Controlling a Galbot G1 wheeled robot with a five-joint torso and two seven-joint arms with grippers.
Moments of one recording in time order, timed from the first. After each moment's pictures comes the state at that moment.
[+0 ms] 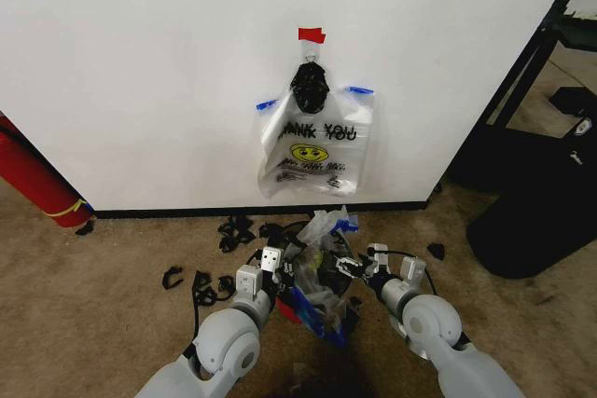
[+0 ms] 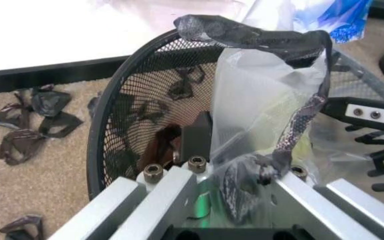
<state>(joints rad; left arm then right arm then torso) 1.19 -1.13 0.01 -2.03 -0.55 0.48 -0.38 -1.19 1.15 0.23 1.82 0.87 -0.49 0.11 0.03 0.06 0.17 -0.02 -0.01</state>
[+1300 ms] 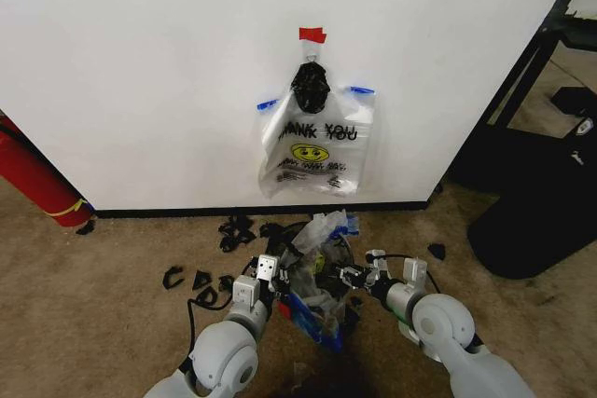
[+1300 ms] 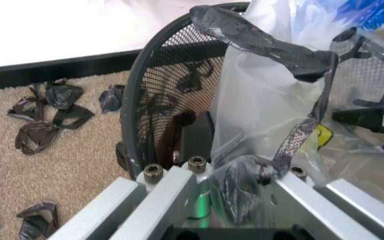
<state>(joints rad) 1.24 -1.14 0.00 -2.05 -0.48 0.45 -0.38 -1.24 1.13 0.28 1.89 0.89 -0.62 0.09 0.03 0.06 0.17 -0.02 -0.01</state>
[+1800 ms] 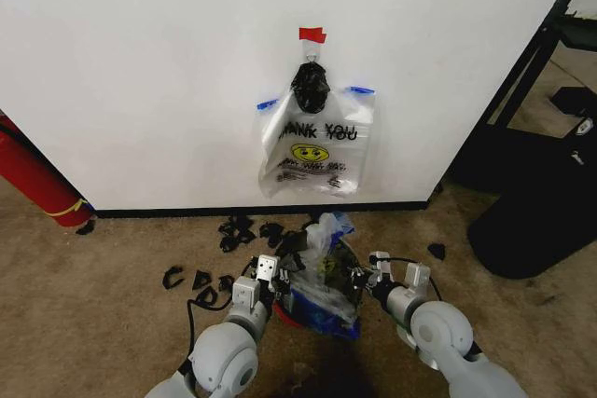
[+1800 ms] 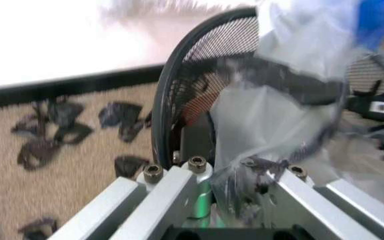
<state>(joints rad) 1.29 -1.14 0.00 -2.09 -0.39 0.39 -0.35 -1.27 1.17 0.25 1.90 0.90 -0.39 0.24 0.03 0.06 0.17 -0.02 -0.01</state>
